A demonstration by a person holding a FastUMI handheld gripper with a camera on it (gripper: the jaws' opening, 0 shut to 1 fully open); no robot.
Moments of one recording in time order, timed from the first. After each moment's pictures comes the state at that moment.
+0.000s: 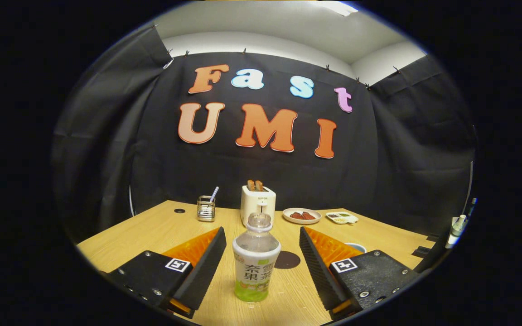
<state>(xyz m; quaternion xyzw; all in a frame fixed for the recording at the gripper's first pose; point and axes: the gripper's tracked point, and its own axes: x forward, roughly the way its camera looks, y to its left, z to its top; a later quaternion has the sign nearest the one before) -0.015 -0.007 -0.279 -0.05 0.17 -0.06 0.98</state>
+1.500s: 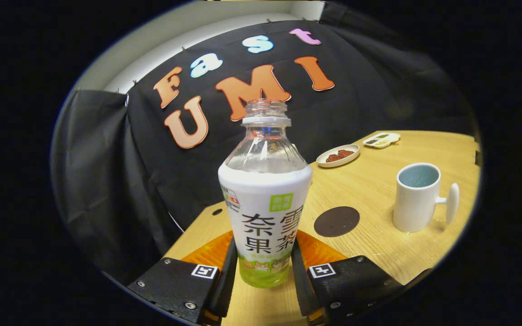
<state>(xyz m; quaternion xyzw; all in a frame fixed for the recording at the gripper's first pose) 0.024 0.006 -0.336 0.27 0.24 0.00 0.93</state>
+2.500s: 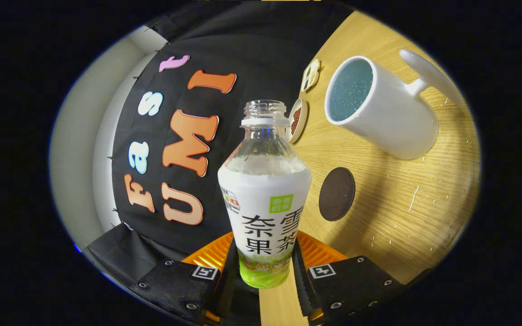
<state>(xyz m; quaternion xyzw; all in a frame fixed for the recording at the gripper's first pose) 0.043 -0.051 -0.354 0.63 0.20 -0.08 0.74</state>
